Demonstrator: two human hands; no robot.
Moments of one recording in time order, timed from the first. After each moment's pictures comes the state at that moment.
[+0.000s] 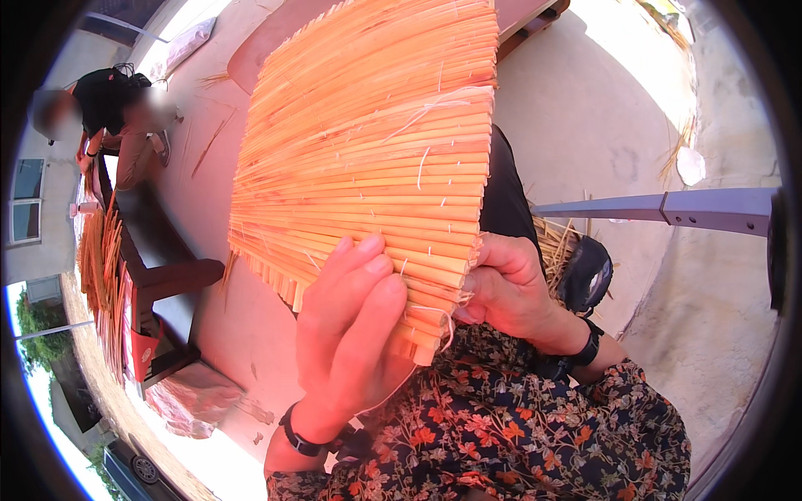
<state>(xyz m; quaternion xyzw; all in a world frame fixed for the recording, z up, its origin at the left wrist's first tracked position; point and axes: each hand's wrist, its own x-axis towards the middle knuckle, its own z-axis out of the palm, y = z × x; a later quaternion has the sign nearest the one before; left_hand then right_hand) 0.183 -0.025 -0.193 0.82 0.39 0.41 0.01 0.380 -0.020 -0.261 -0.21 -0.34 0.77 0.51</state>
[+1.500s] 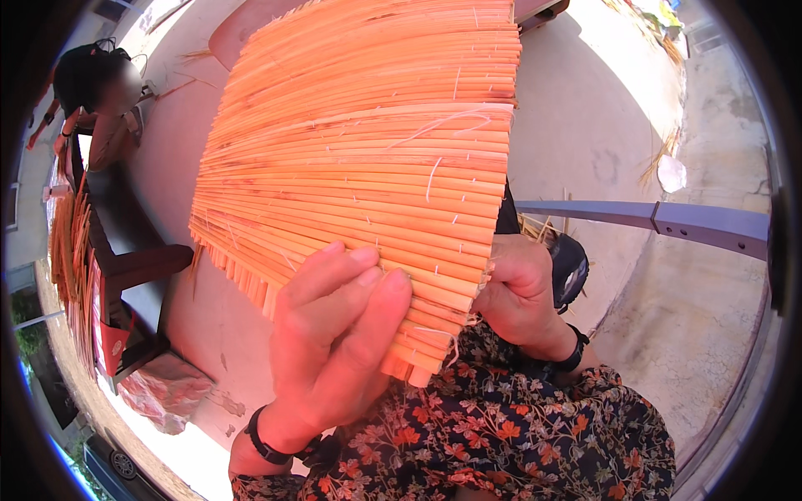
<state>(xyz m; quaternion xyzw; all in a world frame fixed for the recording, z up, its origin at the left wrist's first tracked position) 0.173 -0.027 -0.184 0.81 0.42 0.40 0.07 0.386 -0.007 -0.250 -0.33 -0.62 0.51 0.49</state>
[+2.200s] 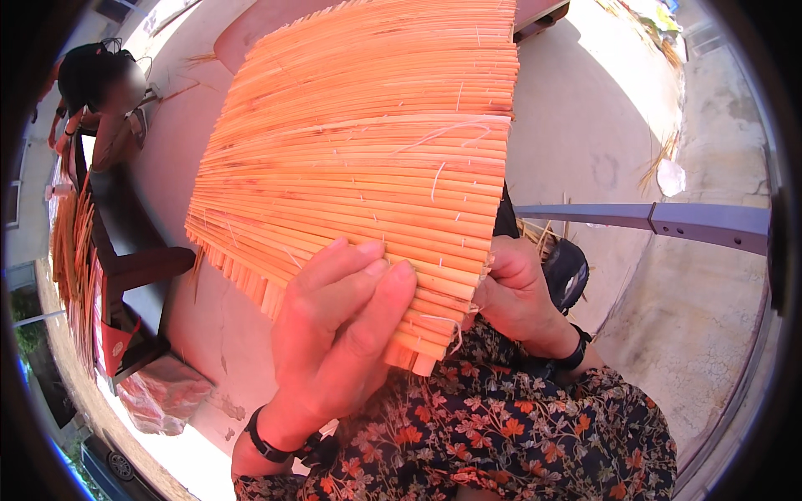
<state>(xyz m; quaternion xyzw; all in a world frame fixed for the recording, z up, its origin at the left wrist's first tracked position) 0.172 -0.026 -0.185 0.81 0.42 0.40 0.07 0.389 -0.020 -0.252 -0.29 -0.46 0.70 0.46</state>
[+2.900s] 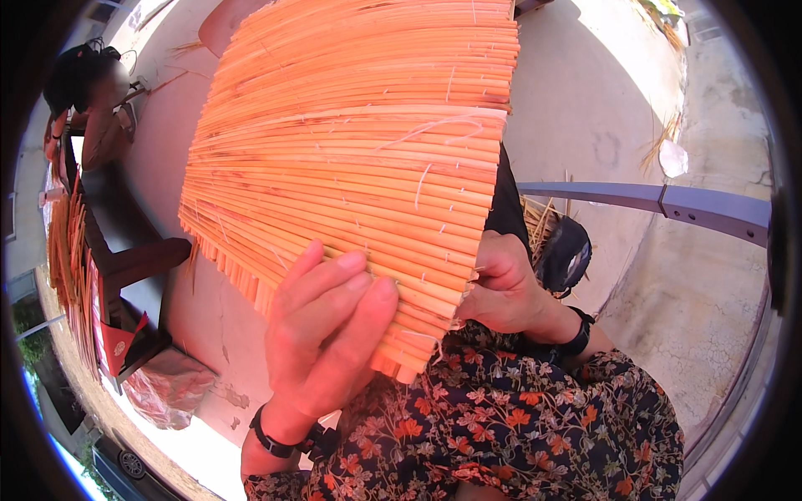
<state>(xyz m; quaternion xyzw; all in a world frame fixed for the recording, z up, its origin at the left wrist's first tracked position) 0.159 -0.040 -0.201 0.81 0.43 0.39 0.08 0.383 -0.020 -0.271 -0.28 -0.52 0.69 0.43</state>
